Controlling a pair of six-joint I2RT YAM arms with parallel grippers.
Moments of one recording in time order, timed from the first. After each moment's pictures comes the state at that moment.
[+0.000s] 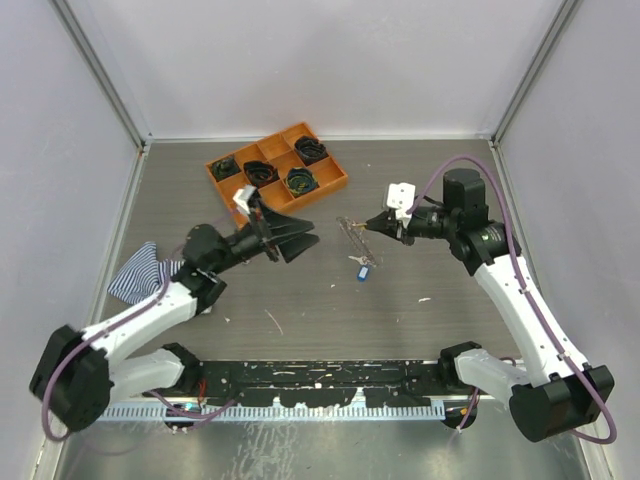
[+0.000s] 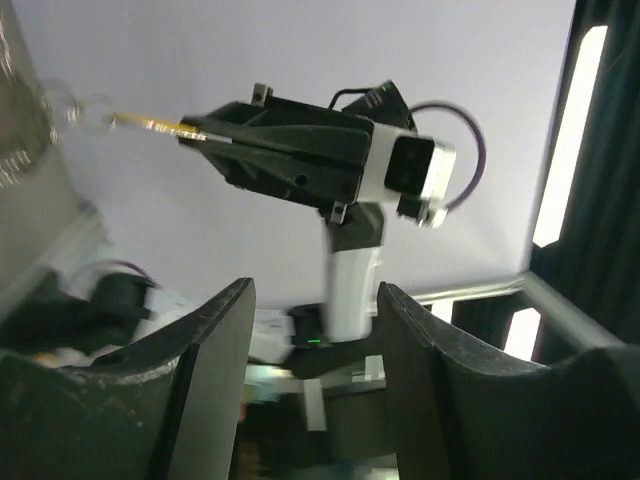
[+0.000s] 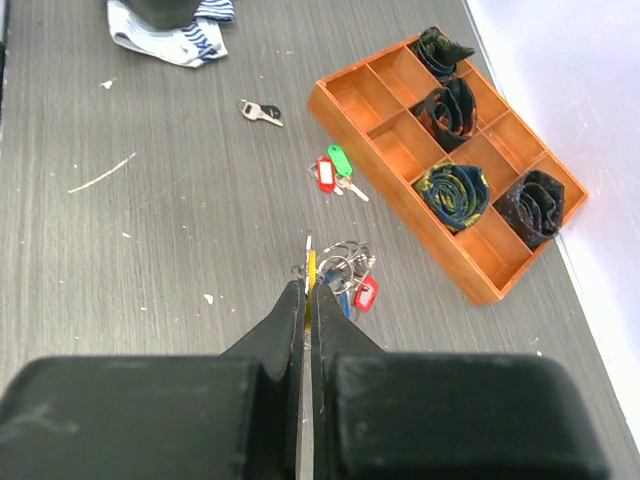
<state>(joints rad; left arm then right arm) -0.63 1.14 0.59 0.76 0.52 -1.83 0.27 1.05 1.08 -0.50 -0.93 -0.77</state>
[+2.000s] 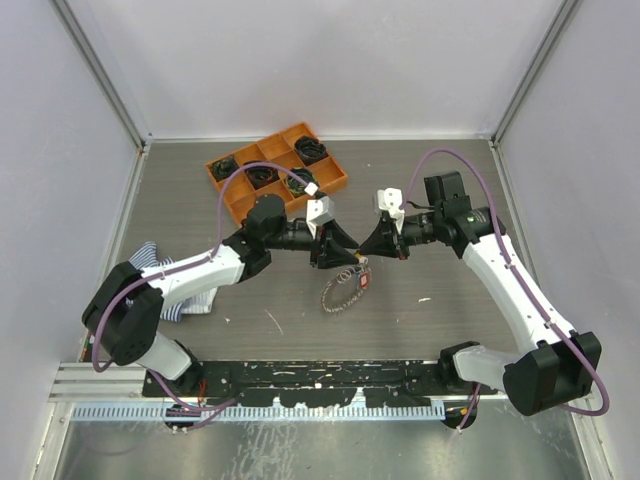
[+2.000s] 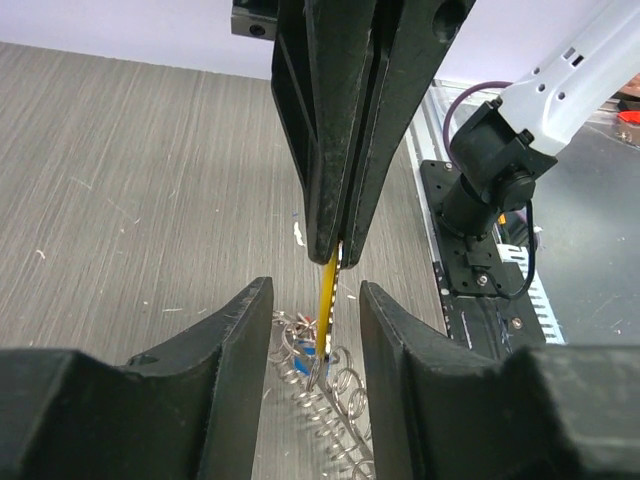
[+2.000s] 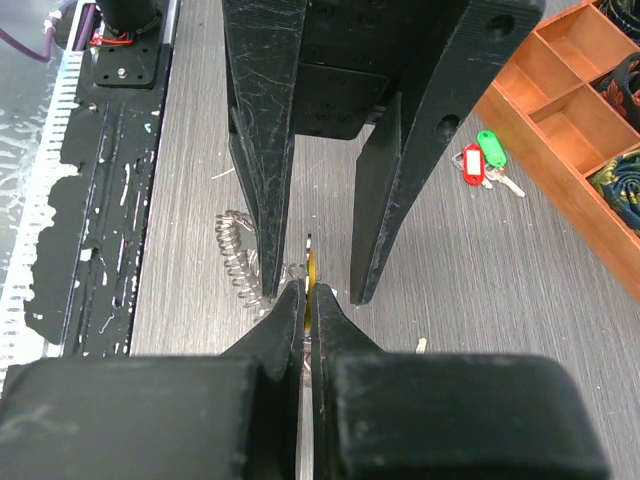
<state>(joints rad) -0.74 1.51 0.91 0.53 0.86 -0.09 0.28 1.19 1.12 -0.79 -1.11 -0.86</state>
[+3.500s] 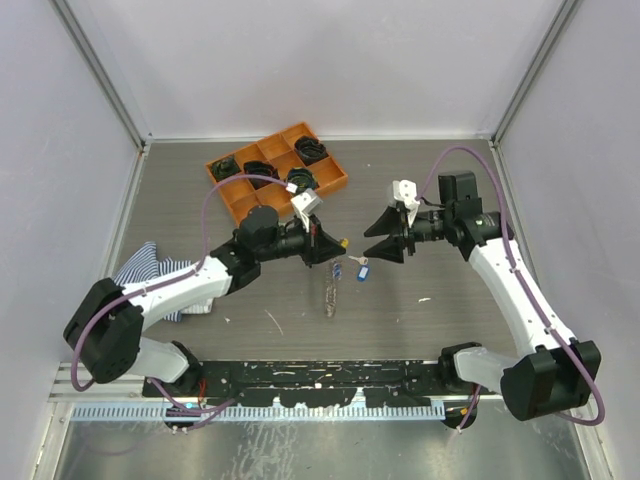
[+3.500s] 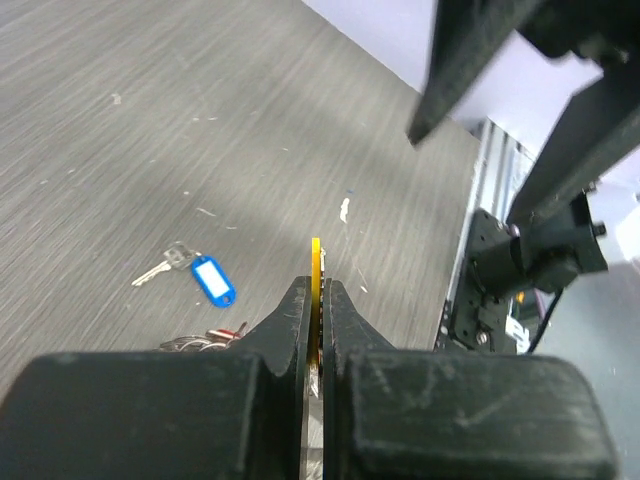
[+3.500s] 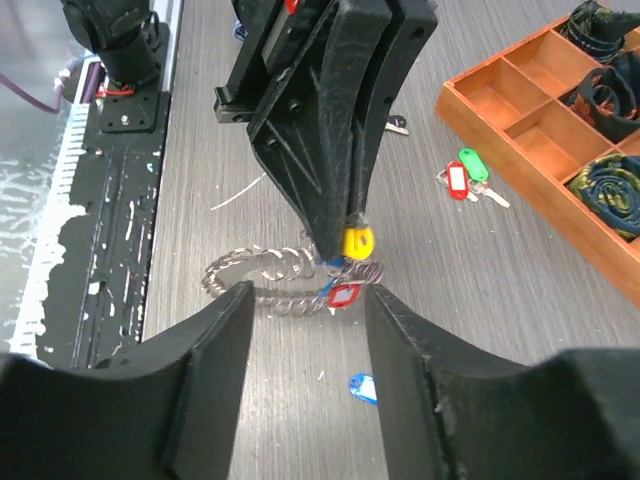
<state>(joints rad) -0.76 1.40 0.83 0.40 0.53 -0.32 0.20 1.17 1.11 -0.74 -1.20 -0.79</state>
